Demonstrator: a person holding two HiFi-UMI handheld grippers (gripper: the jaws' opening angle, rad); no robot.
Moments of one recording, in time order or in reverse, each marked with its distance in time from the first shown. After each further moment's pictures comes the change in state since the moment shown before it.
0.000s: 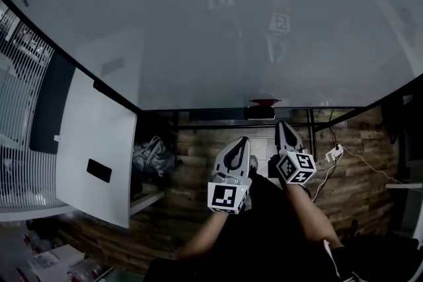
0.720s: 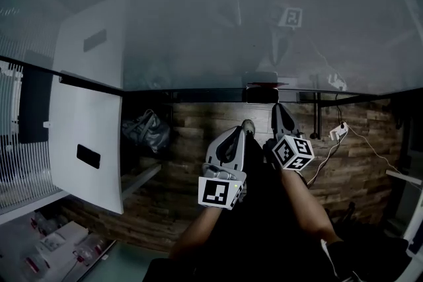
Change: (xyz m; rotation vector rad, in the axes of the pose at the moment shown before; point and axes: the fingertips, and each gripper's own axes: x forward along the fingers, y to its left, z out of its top) left arm 0.025 0.016 -0.049 -0.056 0.100 0.054; right arm 0.047 -0.041 -0.061 0.108 0.116 -0.028
